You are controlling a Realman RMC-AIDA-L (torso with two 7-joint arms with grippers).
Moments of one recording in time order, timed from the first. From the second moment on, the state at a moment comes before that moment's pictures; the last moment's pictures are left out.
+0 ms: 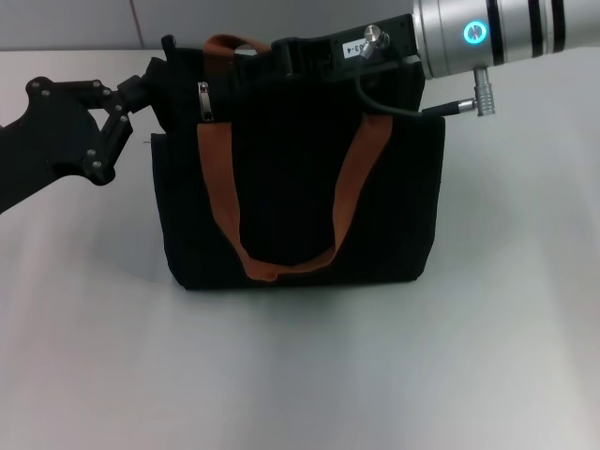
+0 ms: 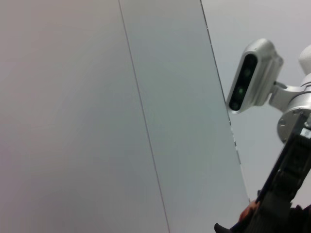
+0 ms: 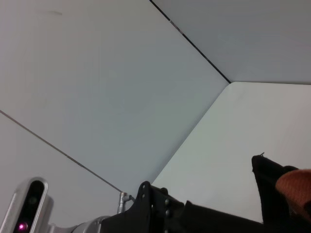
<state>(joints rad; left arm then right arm) -0.44 -2.05 0.56 0.50 1.63 1.62 -0.73 0.99 2.05 -1.02 -0.59 -1.84 -1.39 2.32</state>
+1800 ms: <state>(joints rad) -0.51 -2.05 0.54 0.50 1.61 1.67 -0.81 1.02 2.08 -1.13 -0.62 -1.85 -1.28 2.32</state>
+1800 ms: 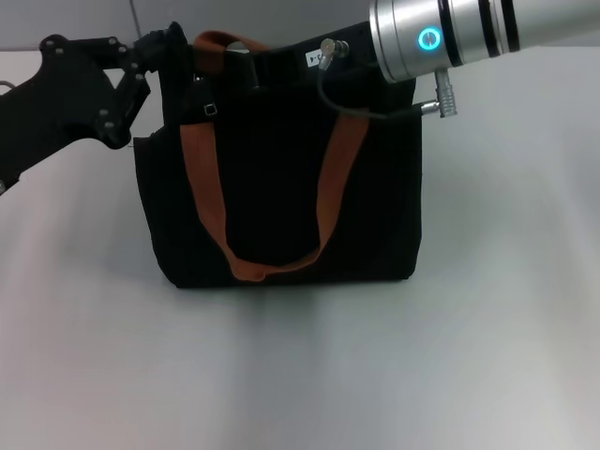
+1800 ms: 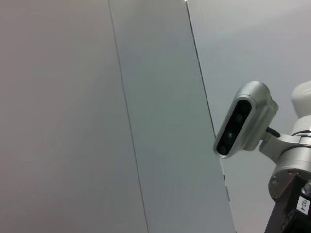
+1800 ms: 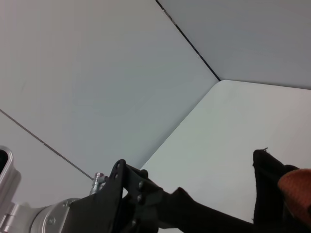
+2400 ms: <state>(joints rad) -0.50 -2.05 0.53 0.50 1.61 1.68 -0.81 0.96 2.08 -1.13 -0.68 -1.85 -1.29 2.30</state>
